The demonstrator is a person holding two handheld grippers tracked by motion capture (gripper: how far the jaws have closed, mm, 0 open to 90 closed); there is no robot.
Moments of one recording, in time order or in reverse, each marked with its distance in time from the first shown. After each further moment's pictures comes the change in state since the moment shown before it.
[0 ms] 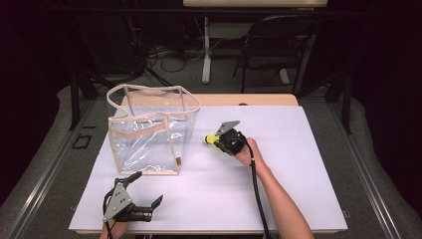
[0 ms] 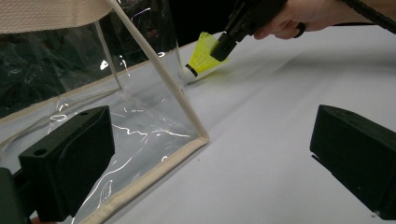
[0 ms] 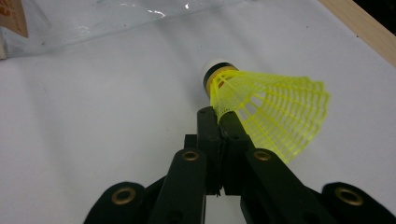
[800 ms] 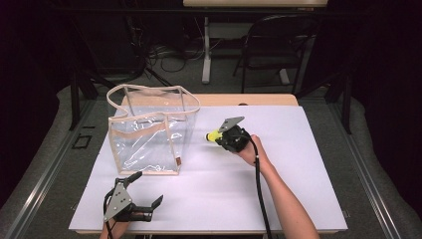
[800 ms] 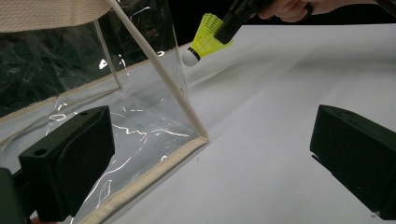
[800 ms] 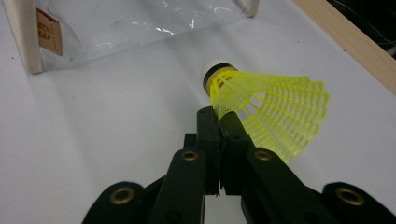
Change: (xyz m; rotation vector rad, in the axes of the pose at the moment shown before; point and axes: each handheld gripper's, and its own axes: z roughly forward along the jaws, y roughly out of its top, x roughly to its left) left arm 0.000 0.000 0.001 0.003 0.000 0.000; right arm -0.002 0.011 -0.025 -0.014 0.019 0.003
